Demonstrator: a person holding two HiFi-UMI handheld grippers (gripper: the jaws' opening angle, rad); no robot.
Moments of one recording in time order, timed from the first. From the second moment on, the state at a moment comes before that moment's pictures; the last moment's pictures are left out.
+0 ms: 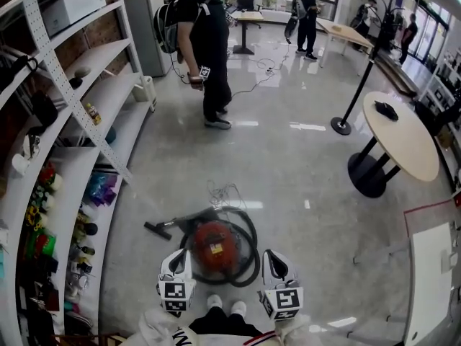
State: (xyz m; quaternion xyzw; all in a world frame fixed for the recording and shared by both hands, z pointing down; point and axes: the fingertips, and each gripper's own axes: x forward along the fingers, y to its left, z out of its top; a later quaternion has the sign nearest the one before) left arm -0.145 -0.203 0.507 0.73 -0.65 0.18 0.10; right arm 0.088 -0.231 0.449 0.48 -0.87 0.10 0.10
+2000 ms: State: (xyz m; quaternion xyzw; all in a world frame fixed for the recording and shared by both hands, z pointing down) left arm -0.128 -0.143 0.417 0.72 -0.69 0.12 0.05; right arm 0.074 -0.194 0.418 0.43 -0.89 0.10 0.08
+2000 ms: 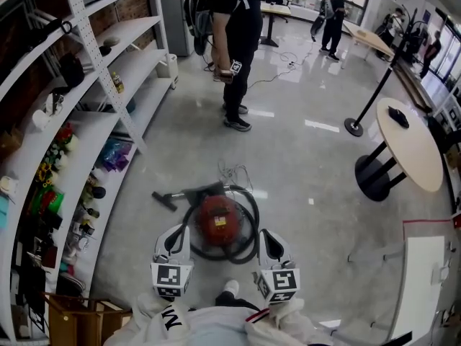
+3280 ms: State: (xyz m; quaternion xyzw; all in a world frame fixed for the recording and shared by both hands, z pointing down) left arm -0.169 0.018 0.420 0.77 -0.63 0.10 0.04; right arm 0.028 -0.006 0.408 0.49 -0.87 0.08 0.08
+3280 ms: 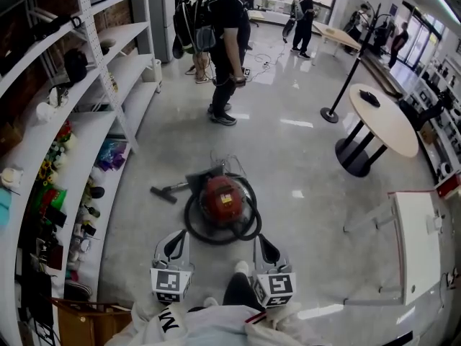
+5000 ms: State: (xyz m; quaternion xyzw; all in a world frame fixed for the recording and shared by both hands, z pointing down) left arm -0.092 0.054 0.411 0.78 -0.62 0.10 0.05; right arm 0.082 0.032 0.407 0.47 -0.87 0.09 0.09
